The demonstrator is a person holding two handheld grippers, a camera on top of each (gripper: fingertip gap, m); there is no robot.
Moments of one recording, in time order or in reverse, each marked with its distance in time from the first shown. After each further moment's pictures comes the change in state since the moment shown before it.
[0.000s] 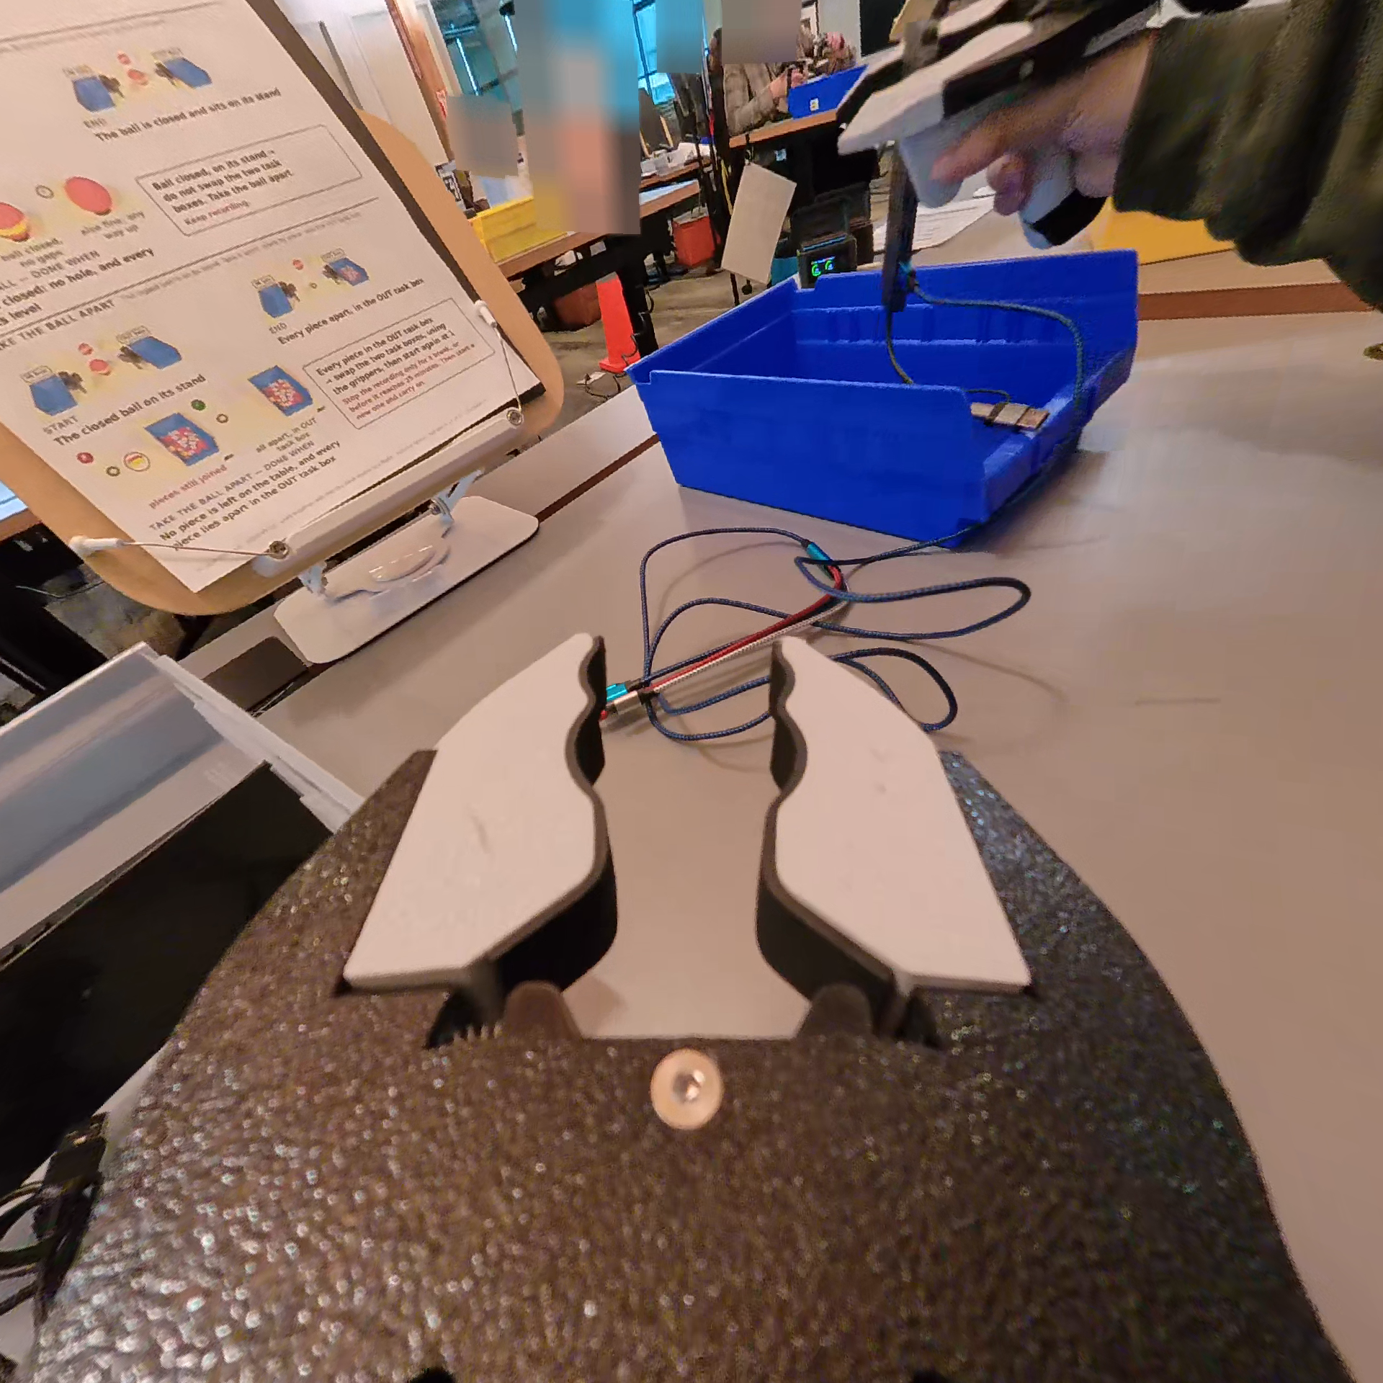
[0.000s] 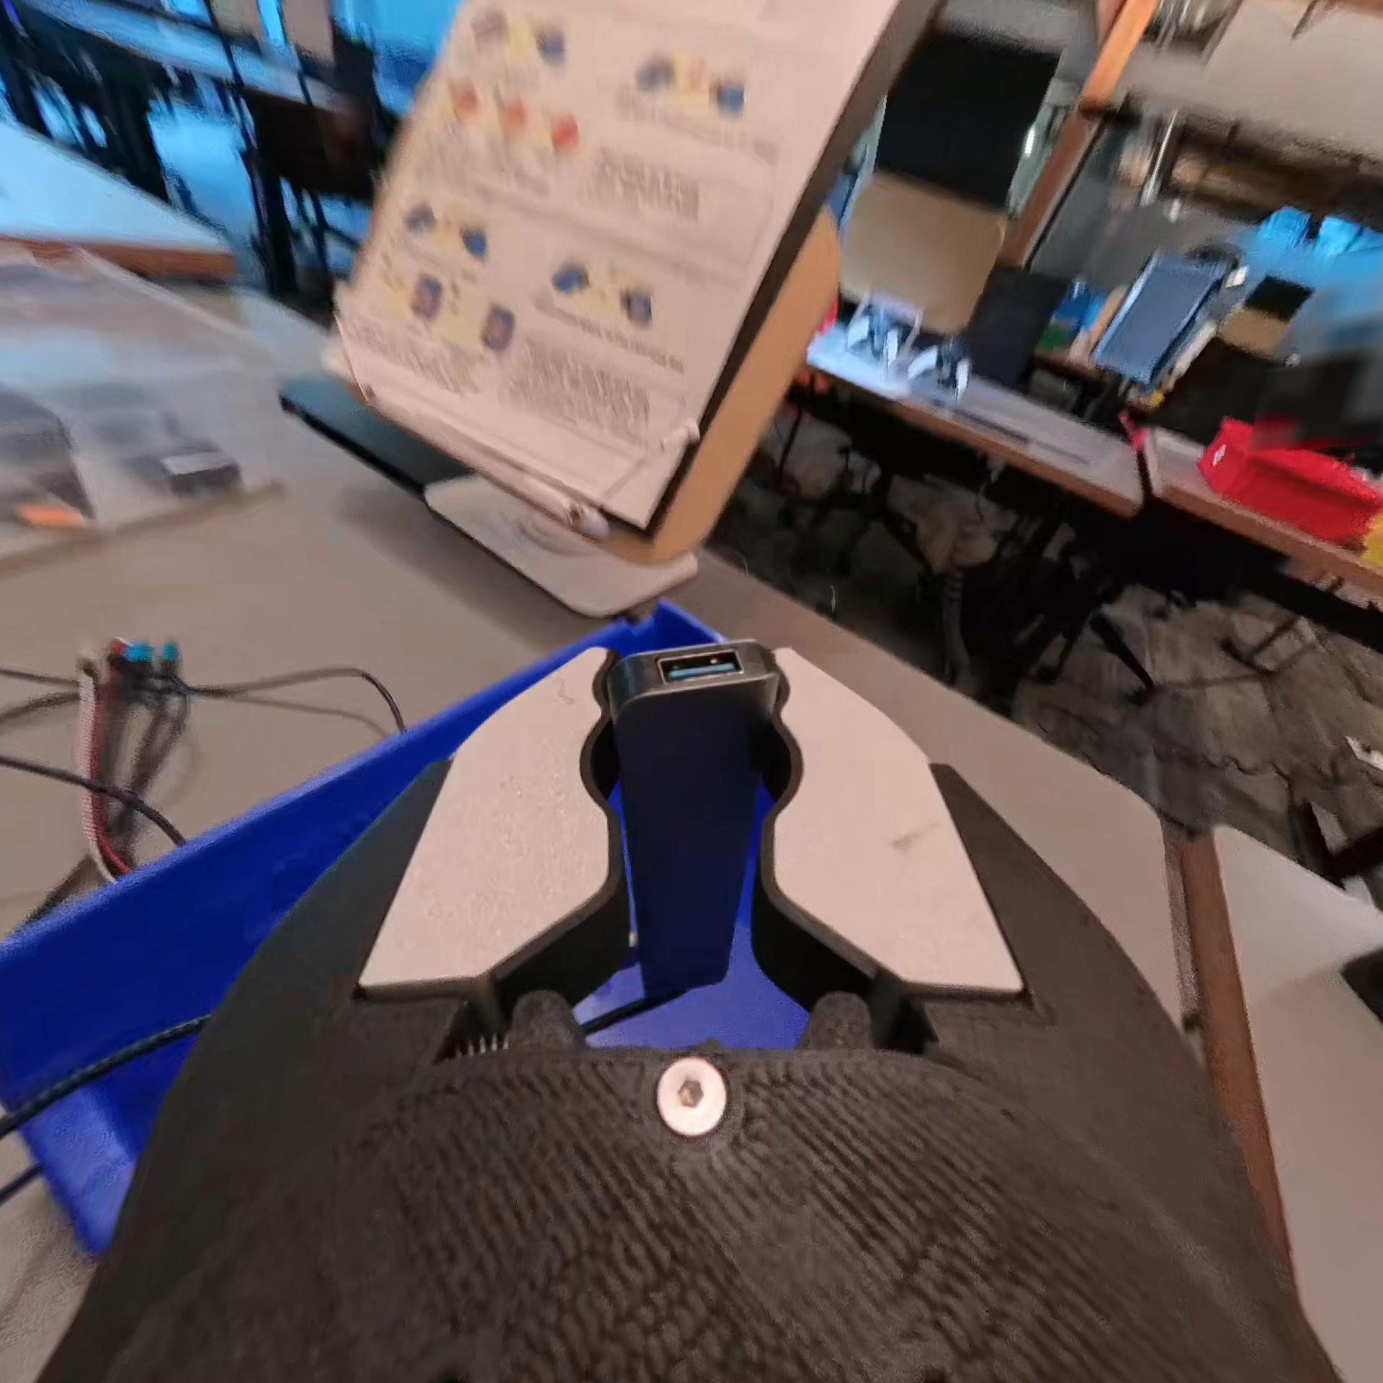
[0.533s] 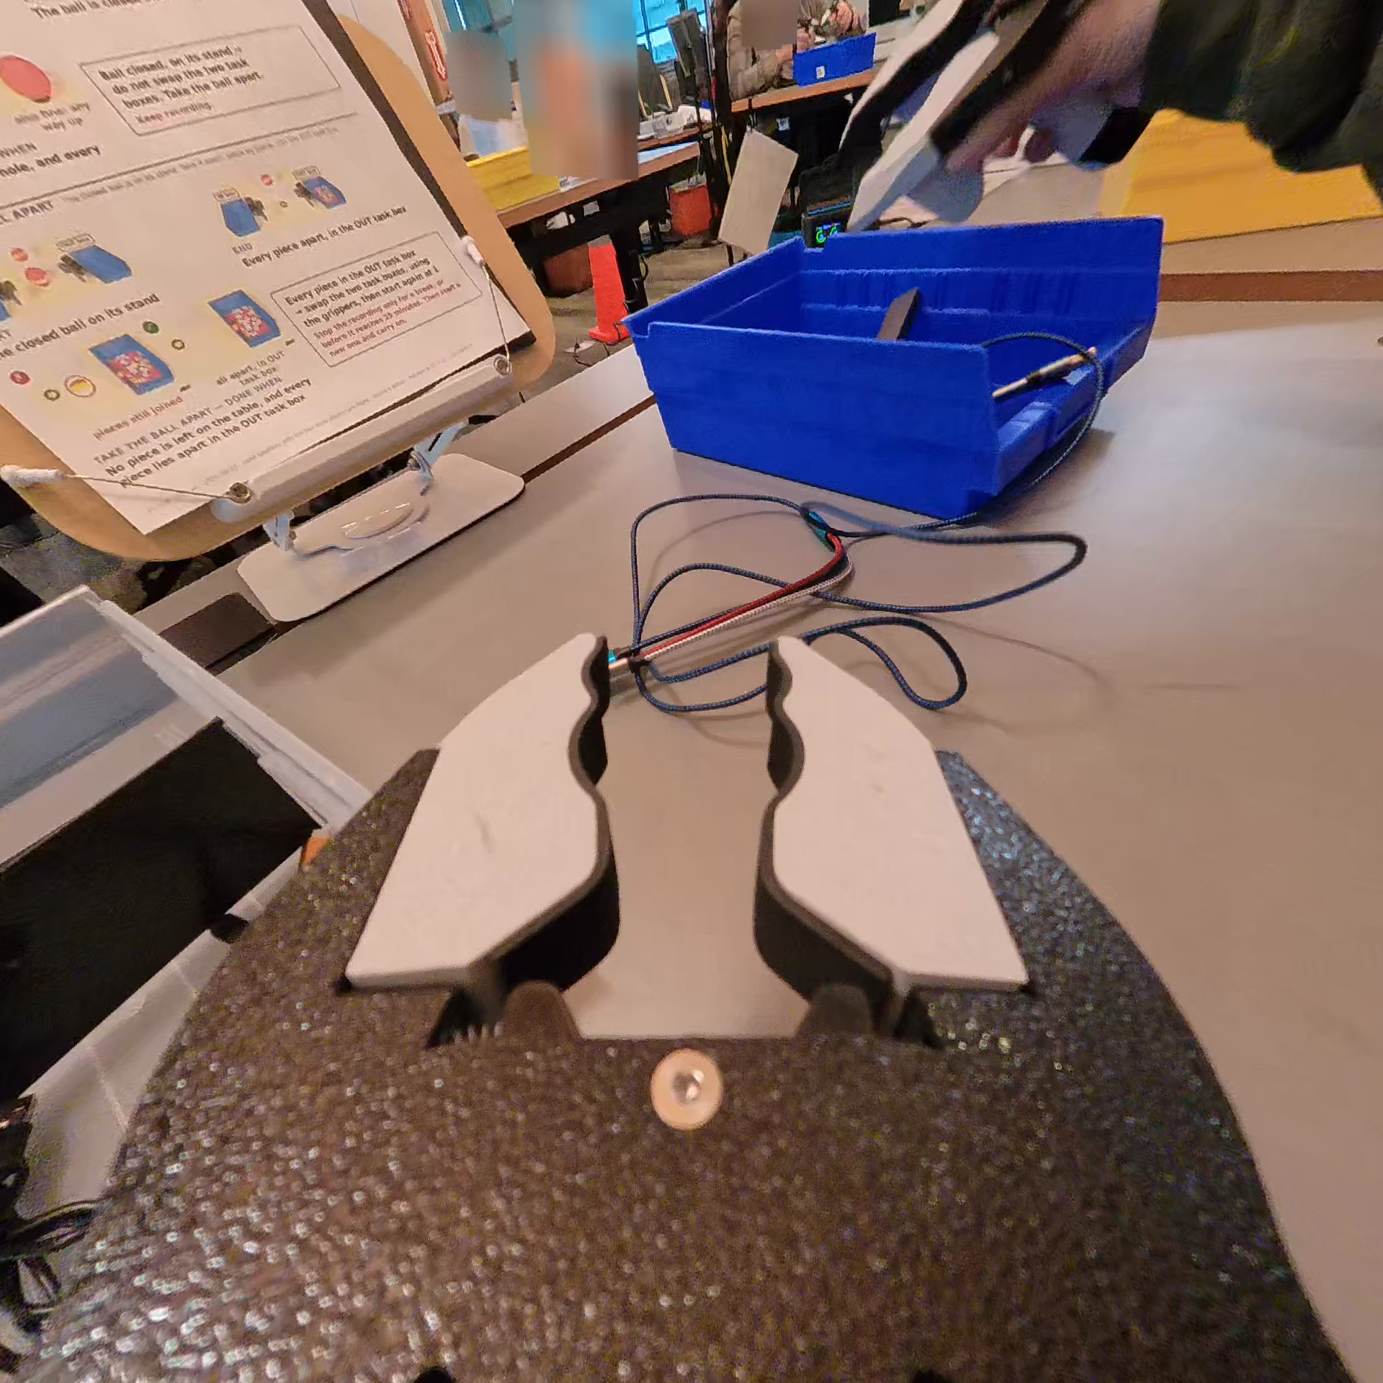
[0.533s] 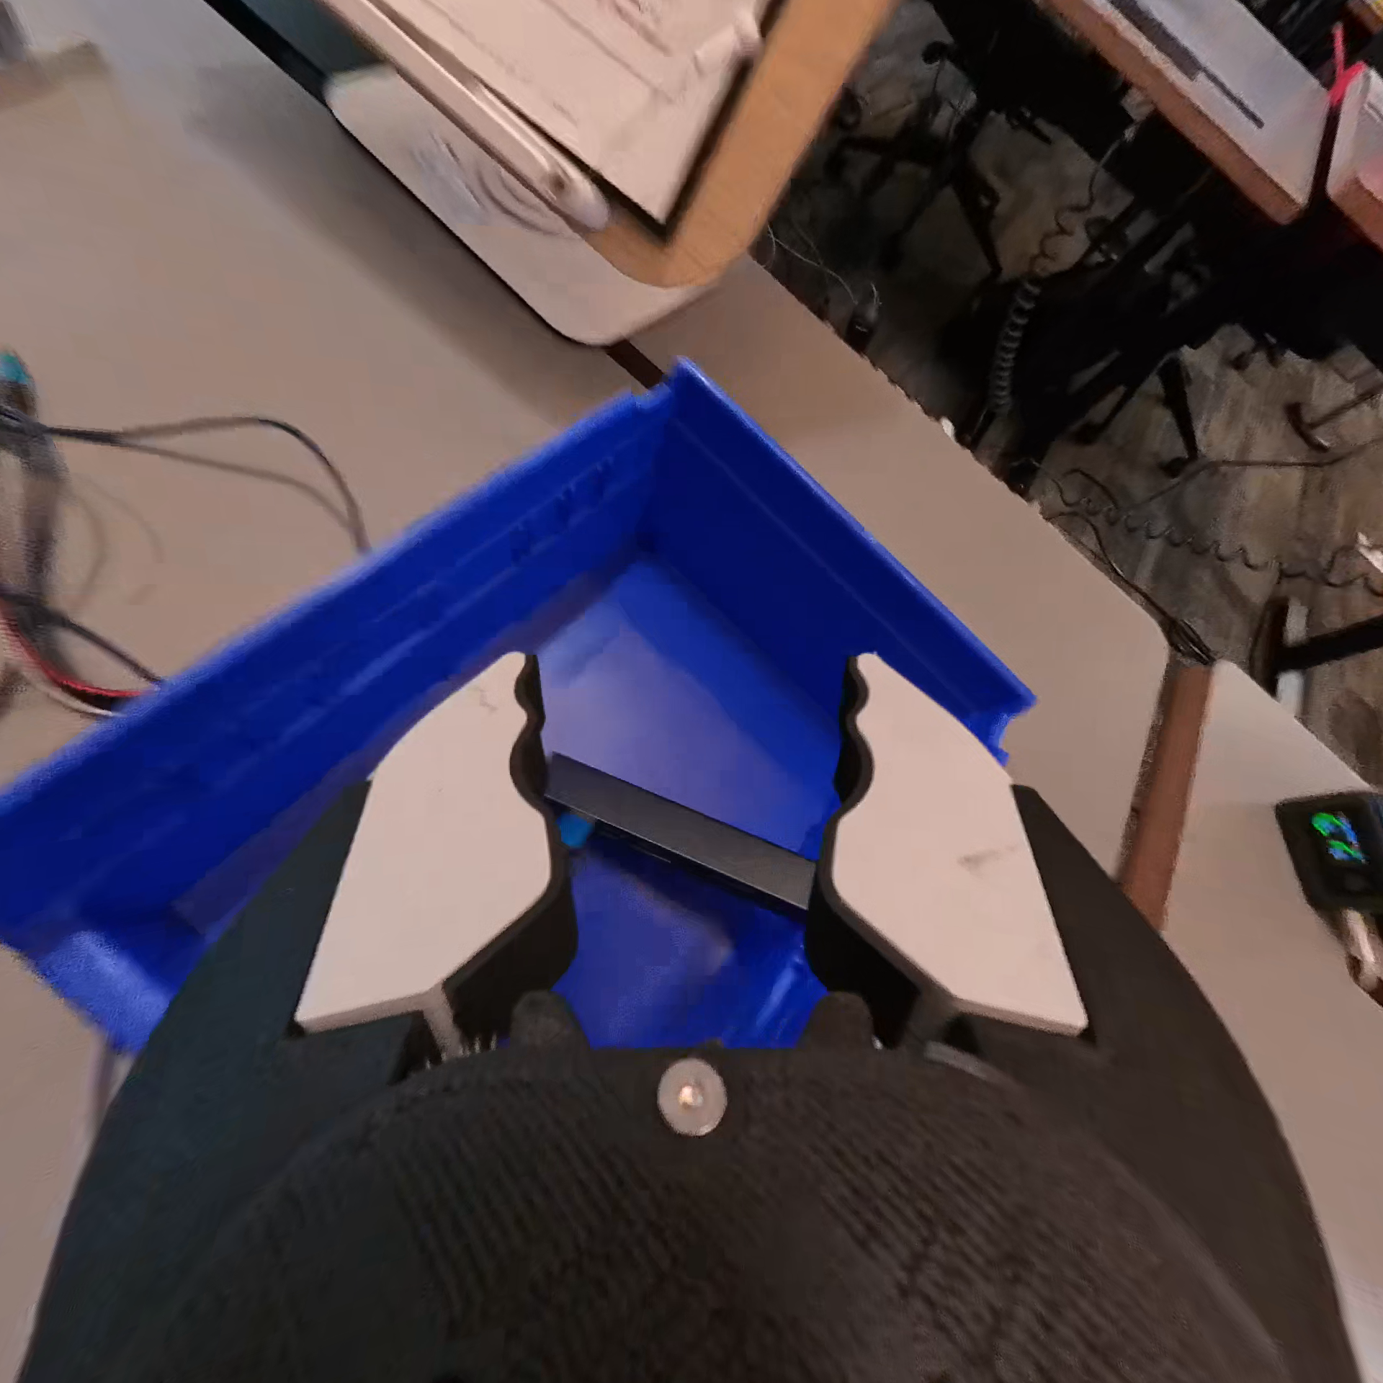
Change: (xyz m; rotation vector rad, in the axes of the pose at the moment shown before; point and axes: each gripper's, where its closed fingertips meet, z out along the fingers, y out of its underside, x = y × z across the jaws) left arm -0.001 0.019 0.007 -0.031 0.010 -0.046; right arm -0.009 0.045 0.013 -0.455 -0.029 -0.084
